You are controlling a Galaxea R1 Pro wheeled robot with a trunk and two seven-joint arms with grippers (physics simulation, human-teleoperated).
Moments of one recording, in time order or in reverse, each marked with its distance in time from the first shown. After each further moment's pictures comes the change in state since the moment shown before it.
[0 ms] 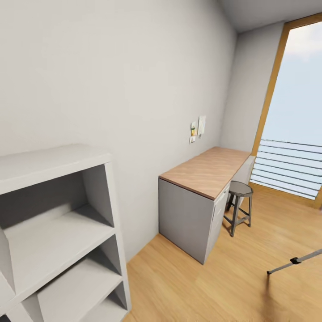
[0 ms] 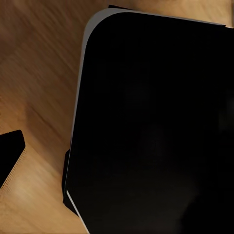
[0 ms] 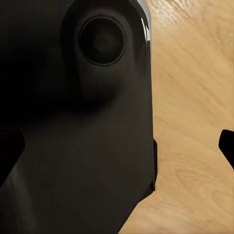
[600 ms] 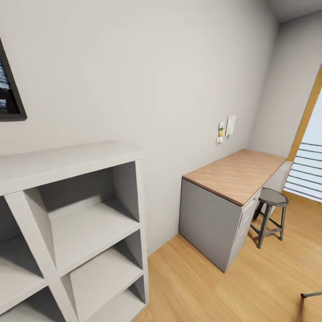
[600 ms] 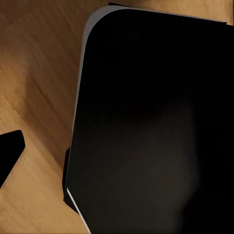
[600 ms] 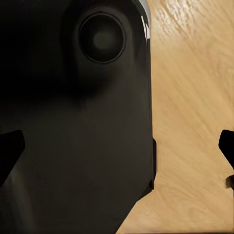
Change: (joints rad) left arm 0.000 0.000 -0.001 0.000 -0.001 0.000 0.000; right arm 0.000 0.001 0.001 -0.001 0.005 0.000 -0.003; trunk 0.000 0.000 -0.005
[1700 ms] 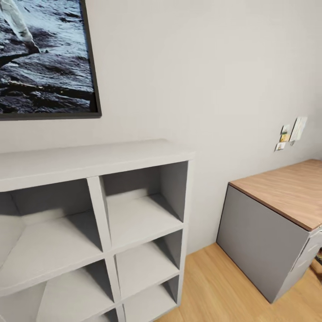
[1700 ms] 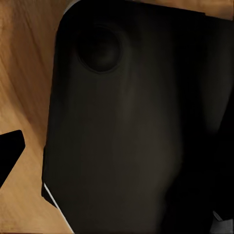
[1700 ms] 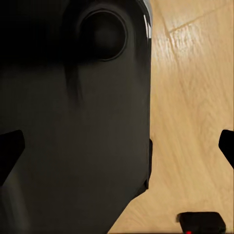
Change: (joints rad) left arm 0.000 -0.035 0.012 0.004 -0.020 0.001 -0.001; right arm 0.000 0.002 0.008 -0.001 0.040 0.002 -0.007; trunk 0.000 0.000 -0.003
